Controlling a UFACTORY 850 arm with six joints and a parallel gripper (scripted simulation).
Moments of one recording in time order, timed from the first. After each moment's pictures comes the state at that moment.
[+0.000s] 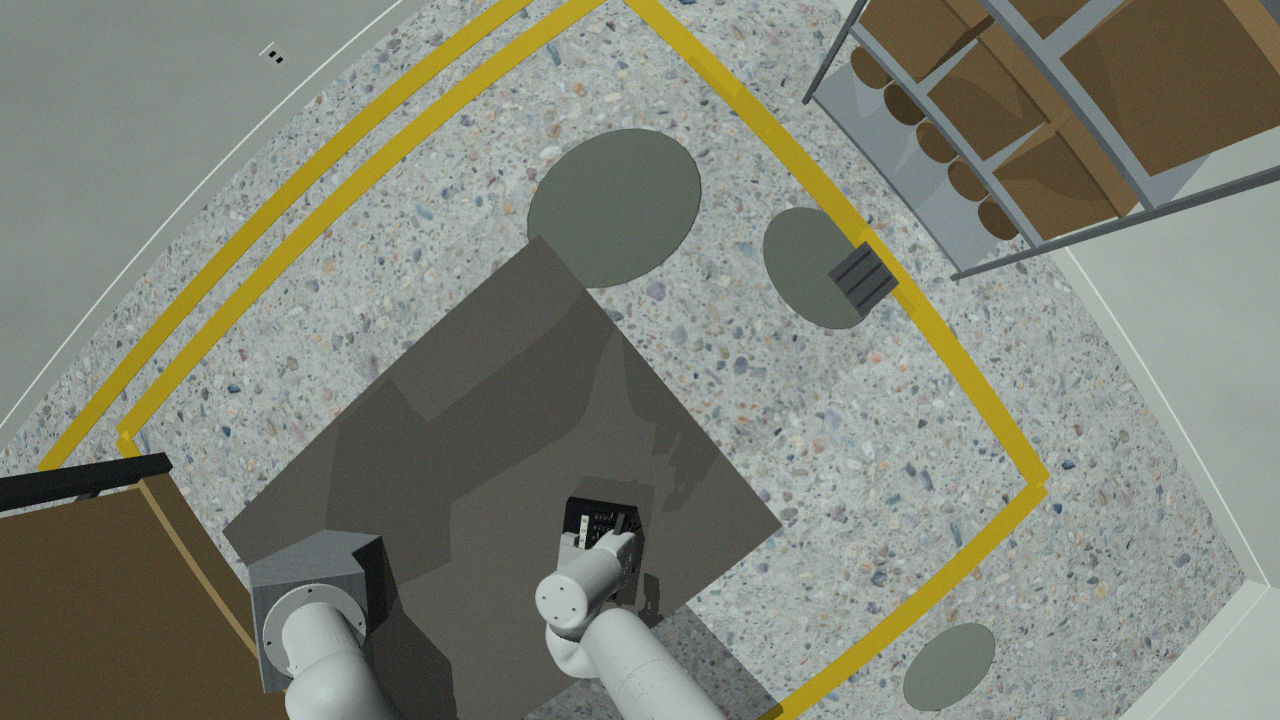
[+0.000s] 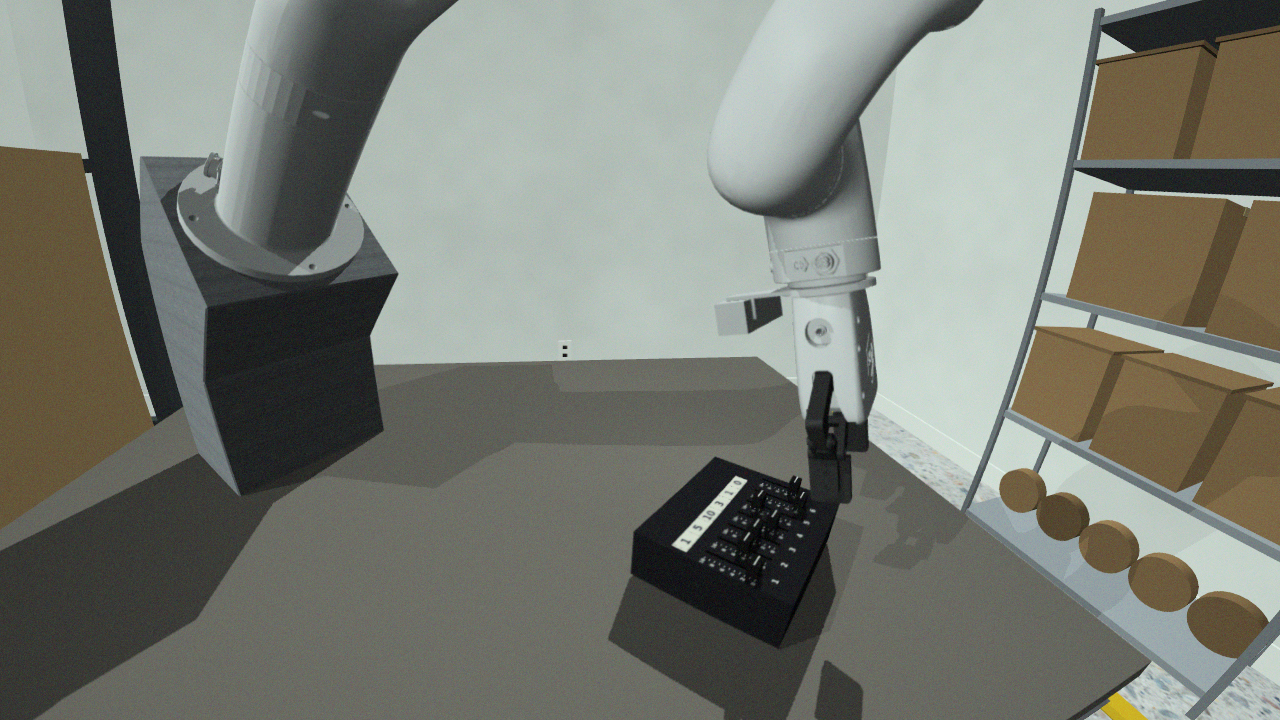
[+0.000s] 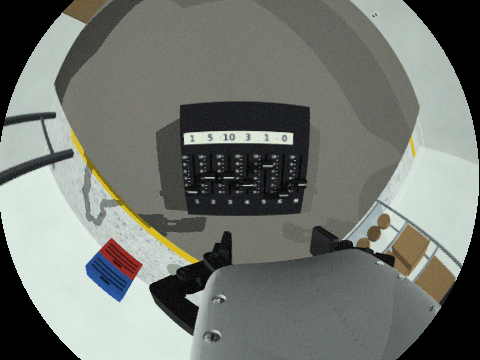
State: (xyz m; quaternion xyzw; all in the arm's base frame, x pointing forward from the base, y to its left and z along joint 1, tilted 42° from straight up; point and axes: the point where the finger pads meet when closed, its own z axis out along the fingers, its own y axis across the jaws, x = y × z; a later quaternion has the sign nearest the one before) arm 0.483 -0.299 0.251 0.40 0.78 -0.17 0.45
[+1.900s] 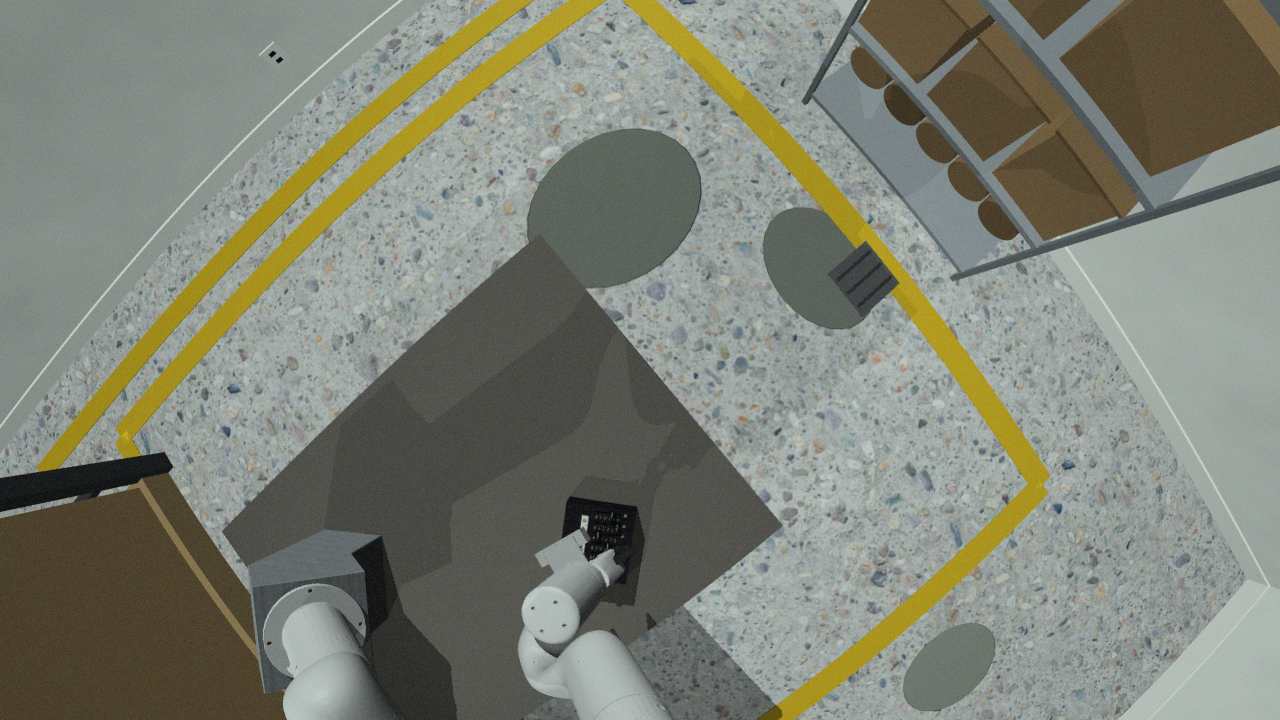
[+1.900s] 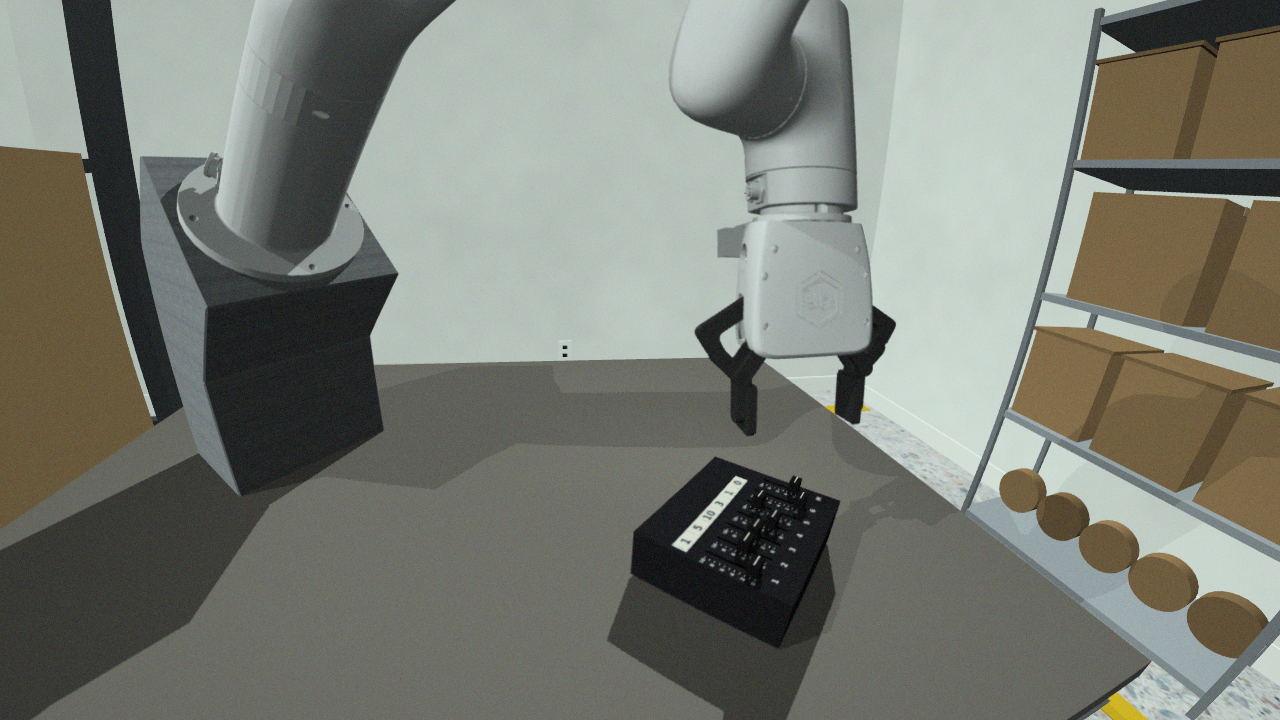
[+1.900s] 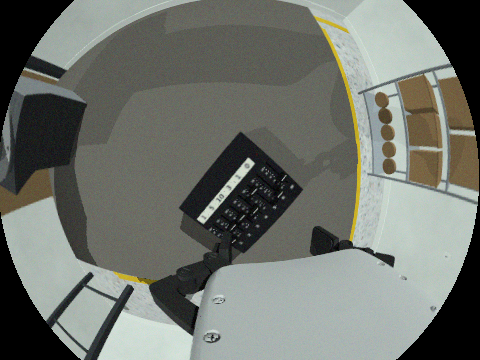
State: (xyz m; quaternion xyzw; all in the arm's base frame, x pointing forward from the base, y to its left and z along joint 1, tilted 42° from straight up) arm 0.428 -0.265 0.253 0.72 0.54 0.00 0.43
